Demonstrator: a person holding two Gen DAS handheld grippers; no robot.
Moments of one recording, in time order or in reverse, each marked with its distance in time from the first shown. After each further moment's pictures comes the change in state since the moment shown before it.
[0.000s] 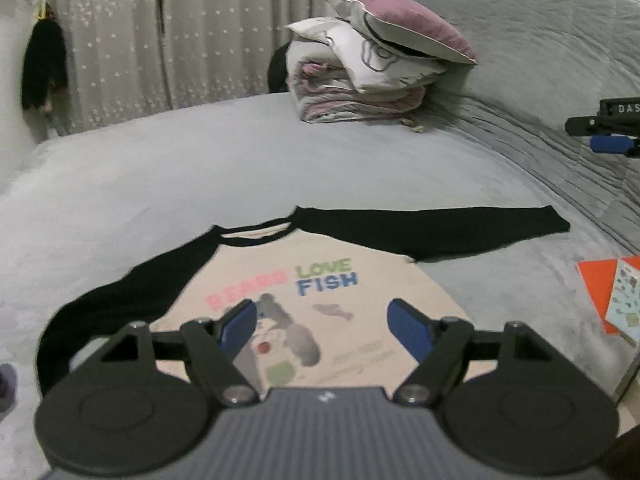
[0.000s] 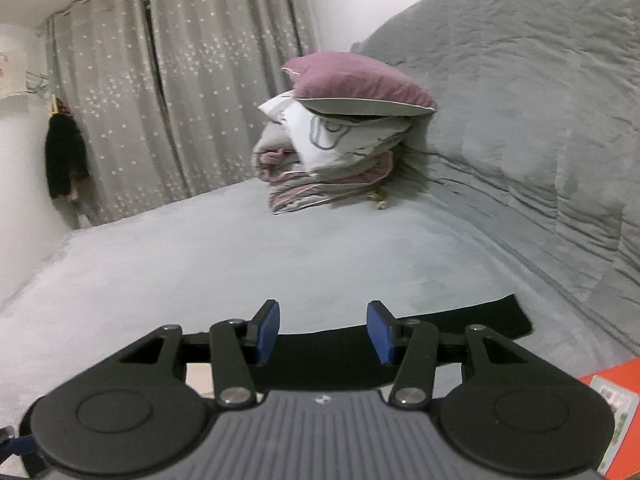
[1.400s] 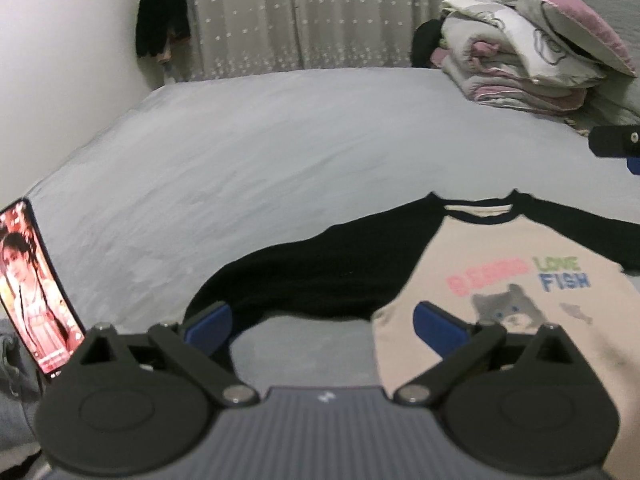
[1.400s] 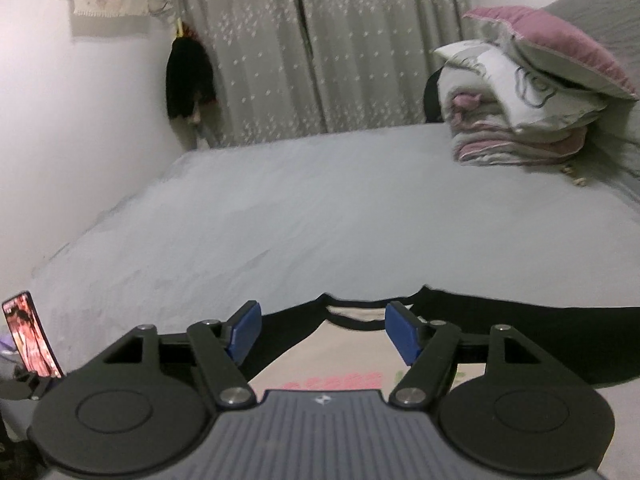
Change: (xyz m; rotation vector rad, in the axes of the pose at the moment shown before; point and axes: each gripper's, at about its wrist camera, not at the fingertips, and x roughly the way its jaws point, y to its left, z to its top) left arm 0.053 0.194 -0.029 -0.185 0.089 0.337; right arm 0.106 0.246 -0.071 -0.201 0.147 0.333
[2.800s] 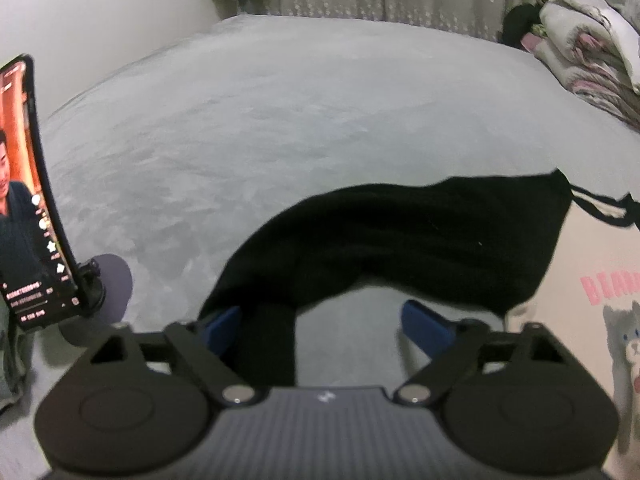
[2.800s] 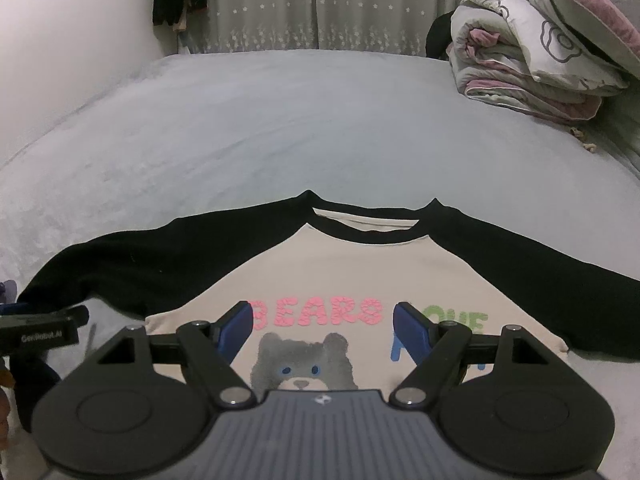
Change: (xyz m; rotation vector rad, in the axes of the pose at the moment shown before) left arm 0.094 0.060 -0.022 -0.215 0.135 0.135; right arm 0.087 0.009 -0.053 -0.121 0.226 -0.113
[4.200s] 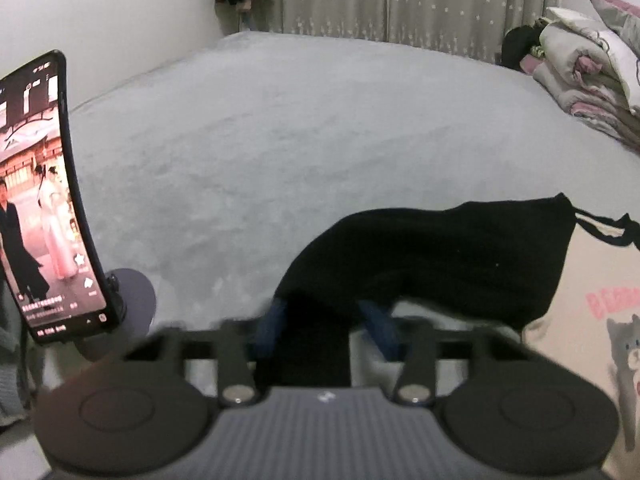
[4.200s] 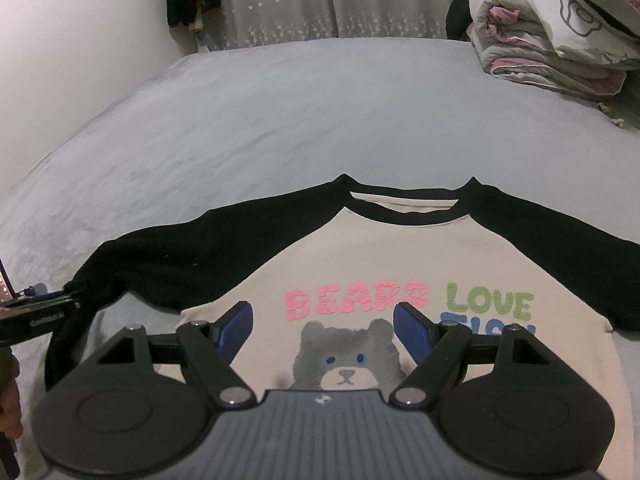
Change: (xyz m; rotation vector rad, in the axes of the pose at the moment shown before) left arm -0.006 0.023 0.004 -0.011 -0.072 -0.050; right arm 0.010 0.009 -0.004 0.048 0.034 0.106
